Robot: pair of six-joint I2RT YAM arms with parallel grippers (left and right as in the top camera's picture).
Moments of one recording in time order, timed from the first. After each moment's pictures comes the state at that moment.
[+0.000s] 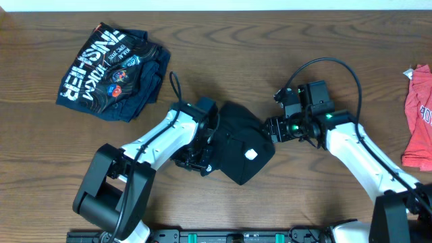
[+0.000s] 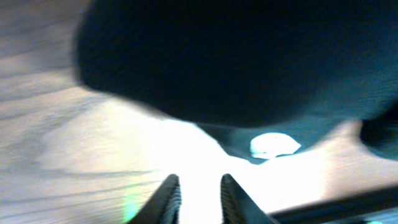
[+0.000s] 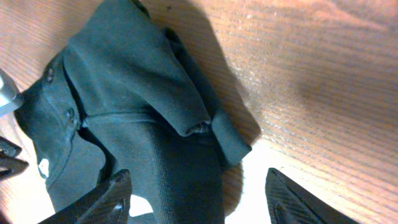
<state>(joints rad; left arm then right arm) -0.52 1.77 1.08 -1.11 0.21 -0.20 0.25 1.51 0.88 -0.51 -0.41 0.06</state>
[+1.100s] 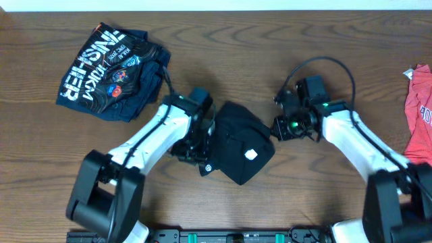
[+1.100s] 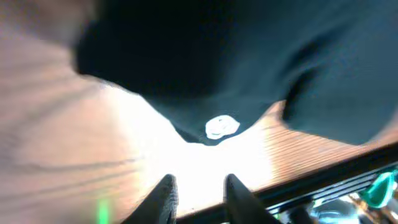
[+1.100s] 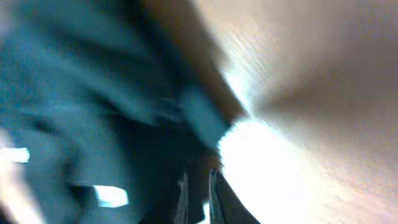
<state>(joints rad) -0.47 1.71 1.14 -1.15 0.30 -0.20 0.23 1.61 0.97 -0.62 -0.44 0.02</state>
